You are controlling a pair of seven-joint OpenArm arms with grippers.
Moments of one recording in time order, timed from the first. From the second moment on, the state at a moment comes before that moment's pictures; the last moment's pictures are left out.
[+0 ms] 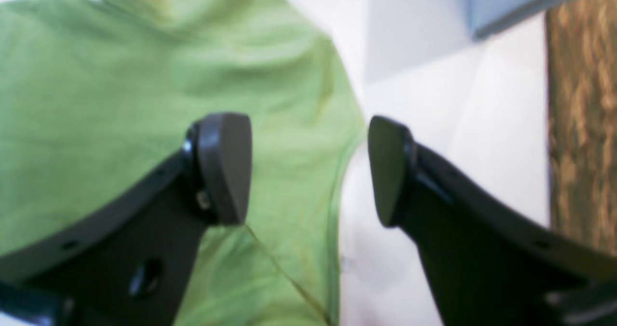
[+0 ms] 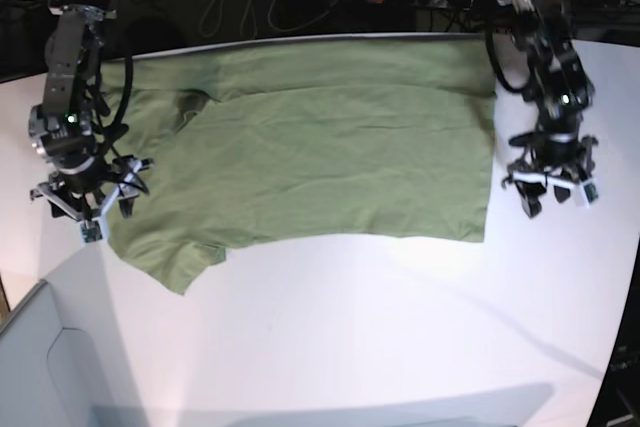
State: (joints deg) left arm 6.2 -12.6 -26.4 92.9 -22.8 -5.5 30.3; right arm -4.6 15.5 12.9 106.0 4.4 19.6 -54.2
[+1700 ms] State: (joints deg) left arm -10.2 -15.8 -7.0 65.3 -23.1 -5.1 21.8; right arm 19.9 14.2 12.7 75.6 4.5 19.6 -48.4
